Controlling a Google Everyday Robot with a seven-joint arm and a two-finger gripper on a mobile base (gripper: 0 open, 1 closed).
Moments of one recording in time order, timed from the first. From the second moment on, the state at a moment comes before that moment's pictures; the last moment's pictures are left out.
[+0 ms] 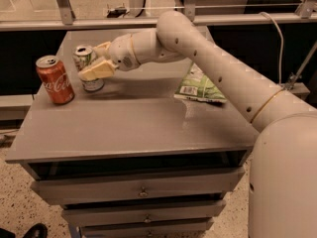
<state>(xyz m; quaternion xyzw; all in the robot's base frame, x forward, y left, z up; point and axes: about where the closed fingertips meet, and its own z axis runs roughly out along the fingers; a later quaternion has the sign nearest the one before) 0.659 0.176 0.889 -0.59 0.55 0.39 0.45</state>
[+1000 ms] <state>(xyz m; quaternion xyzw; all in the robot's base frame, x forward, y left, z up) 0.657 0.167 0.893 -0.58 0.55 0.39 0.46</state>
